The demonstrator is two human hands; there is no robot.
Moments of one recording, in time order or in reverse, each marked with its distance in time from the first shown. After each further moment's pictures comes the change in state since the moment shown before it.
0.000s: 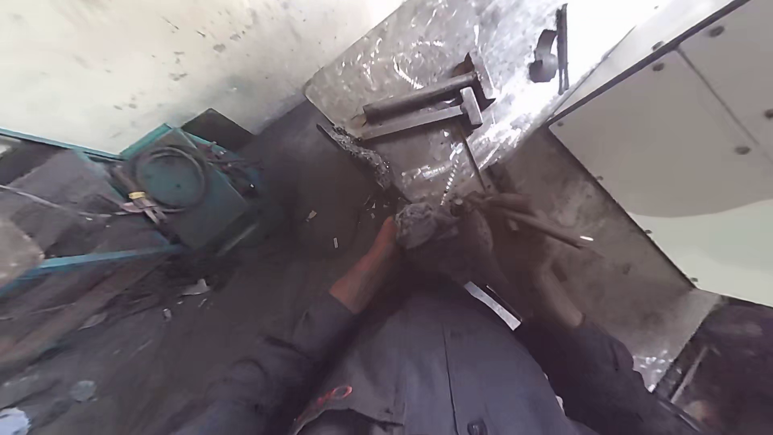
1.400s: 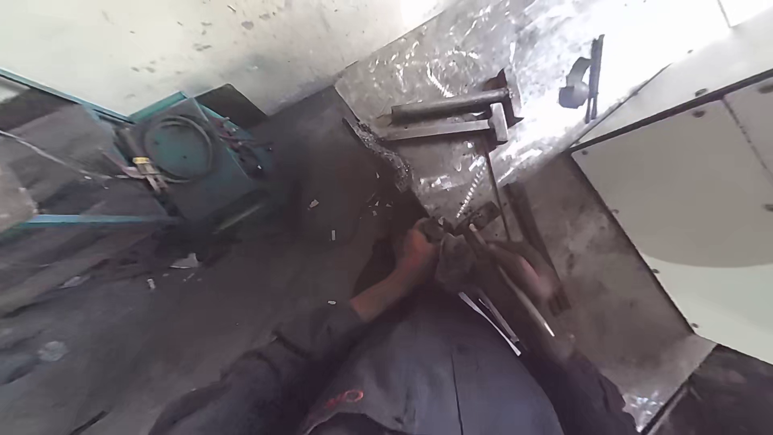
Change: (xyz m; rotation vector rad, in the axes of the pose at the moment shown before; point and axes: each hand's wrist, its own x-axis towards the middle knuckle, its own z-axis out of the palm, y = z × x) left_hand -0.008 0.007 0.046 0.425 0.279 0.017; right_hand -0.031 0.003 -0.005 -0.168 -0.186 0.003
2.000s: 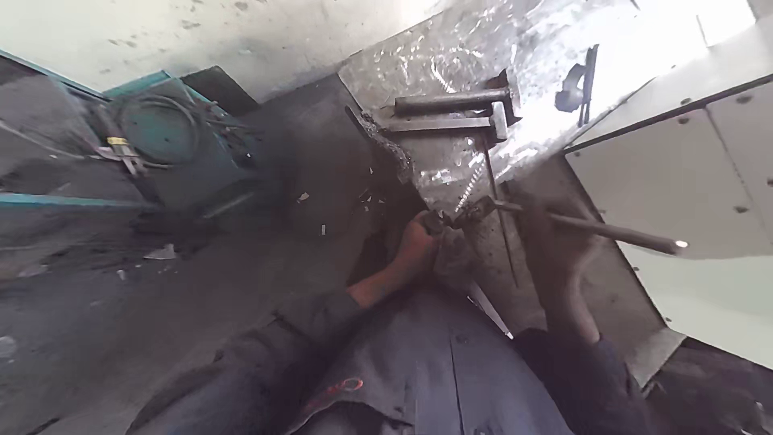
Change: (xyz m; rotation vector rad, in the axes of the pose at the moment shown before) left_hand -0.003 0.004 0.000 -0.035 -0.028 0.036; right_hand 0.064 -0.013 -0.016 0.301 0.221 0.252
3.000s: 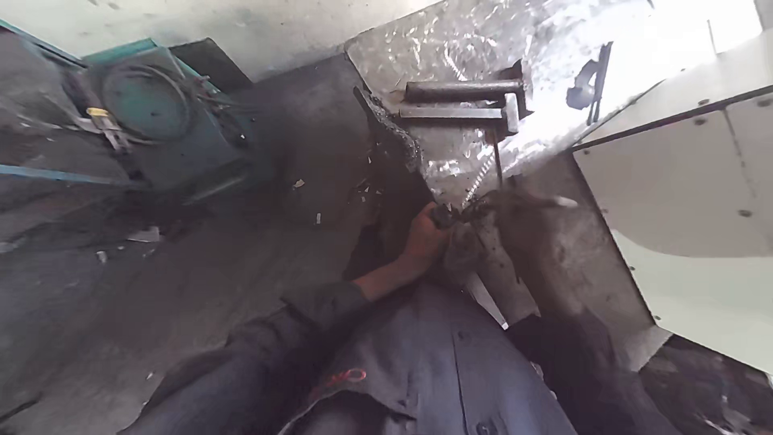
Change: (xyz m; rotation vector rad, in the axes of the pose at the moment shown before) left_hand 0.000 -0.014 0.006 -0.001 0.034 0.061; right_hand 0.001 -0.005 0.023 -0.466 -0.228 0.033
